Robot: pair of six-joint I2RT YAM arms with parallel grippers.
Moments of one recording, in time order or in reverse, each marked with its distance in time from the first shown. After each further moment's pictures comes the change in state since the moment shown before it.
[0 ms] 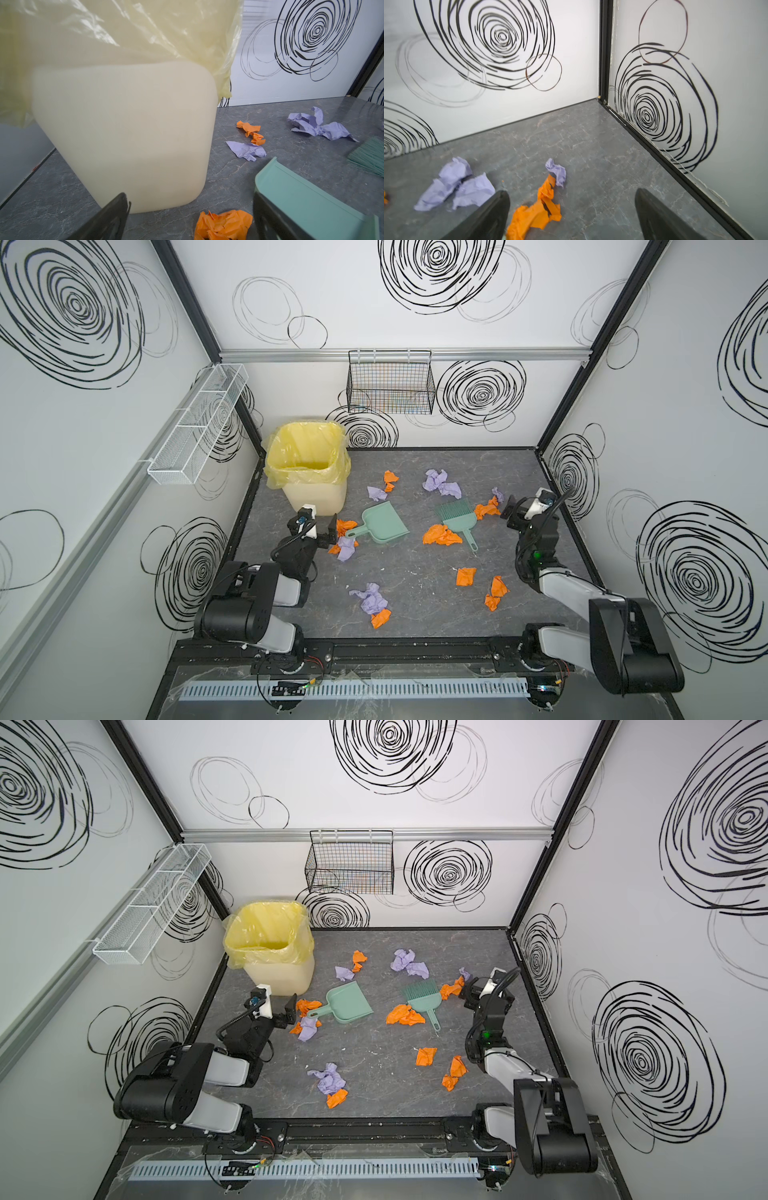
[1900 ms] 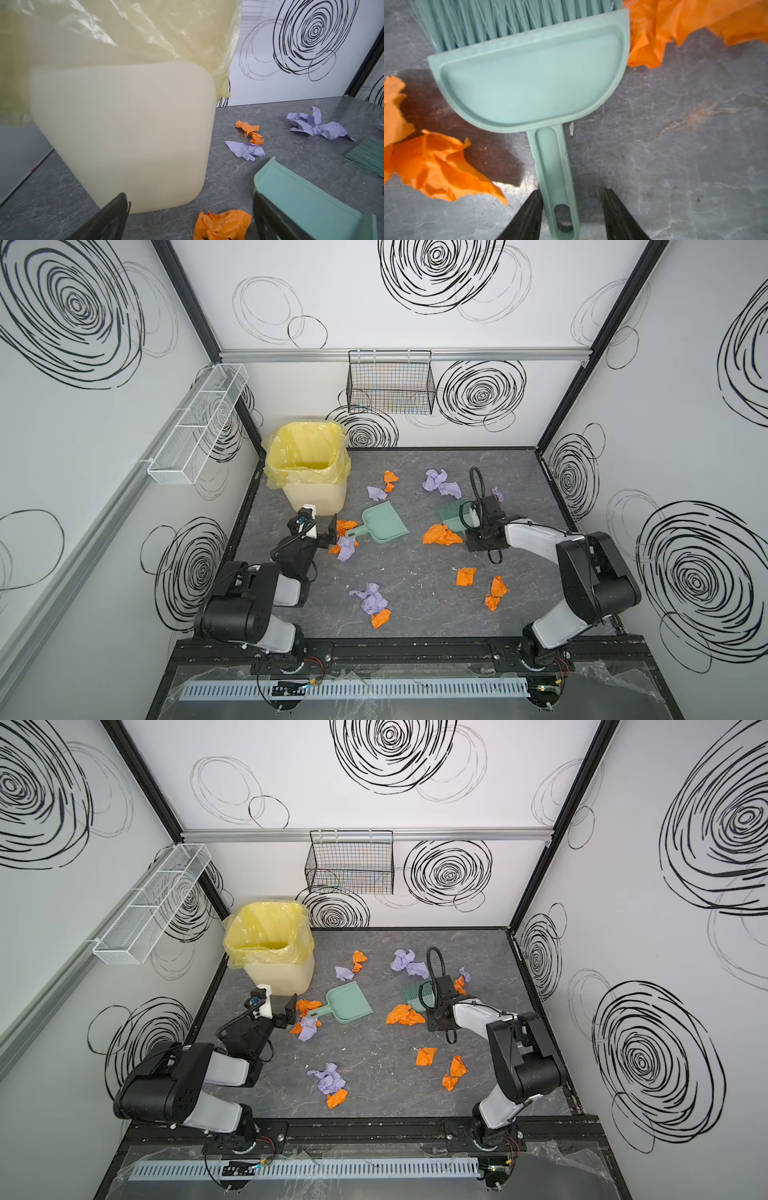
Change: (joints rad) left arm 0.002 0.000 0.000 0.000 0.009 0.000; right arm 0.269 0.442 0.416 -1.017 -0.249 -0.045
